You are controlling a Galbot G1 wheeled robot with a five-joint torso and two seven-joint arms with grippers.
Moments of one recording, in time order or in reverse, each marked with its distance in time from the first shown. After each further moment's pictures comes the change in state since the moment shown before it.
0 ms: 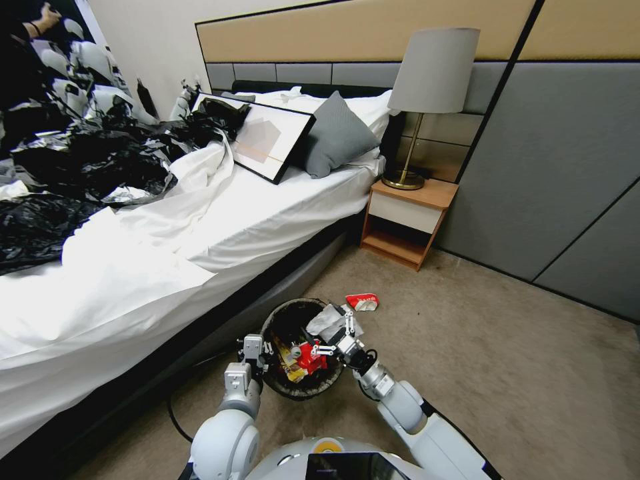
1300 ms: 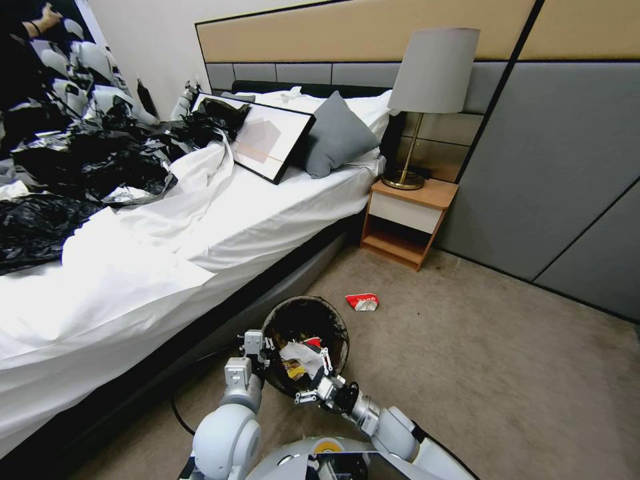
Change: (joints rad) left arm -0.051 -0.013 -0.043 -0.013 -0.066 0.034 -0.016; right arm -0.091 -0.052 -0.059 -0.061 -0.095 0.073 -0.055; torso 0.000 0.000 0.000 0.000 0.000
